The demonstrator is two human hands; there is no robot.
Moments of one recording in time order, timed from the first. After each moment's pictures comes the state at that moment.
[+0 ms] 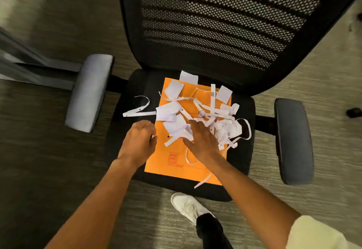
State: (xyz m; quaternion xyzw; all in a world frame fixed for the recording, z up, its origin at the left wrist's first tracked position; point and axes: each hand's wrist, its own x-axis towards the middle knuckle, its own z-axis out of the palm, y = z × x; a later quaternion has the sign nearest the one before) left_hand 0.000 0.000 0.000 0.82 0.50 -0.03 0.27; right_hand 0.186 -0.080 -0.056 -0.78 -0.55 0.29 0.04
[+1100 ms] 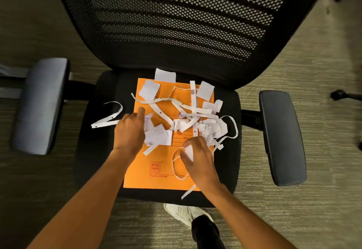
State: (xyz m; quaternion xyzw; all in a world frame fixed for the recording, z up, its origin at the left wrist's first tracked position) left_hand 0.066 0.033 -0.059 0.86 0.49 -0.08 0.12; right_hand 0.203 -0.132 -0.068 -0.80 -0.44 0.31 0.27
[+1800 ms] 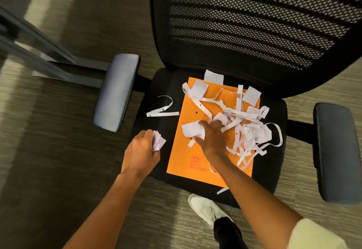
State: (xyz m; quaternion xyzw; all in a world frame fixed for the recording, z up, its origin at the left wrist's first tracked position) left_hand -0.055 -0.004 -0.009 0.78 0.58 -0.01 0.23; right_hand 0.148 -0.046 -0.101 -0.84 -0.47 0.28 0.03
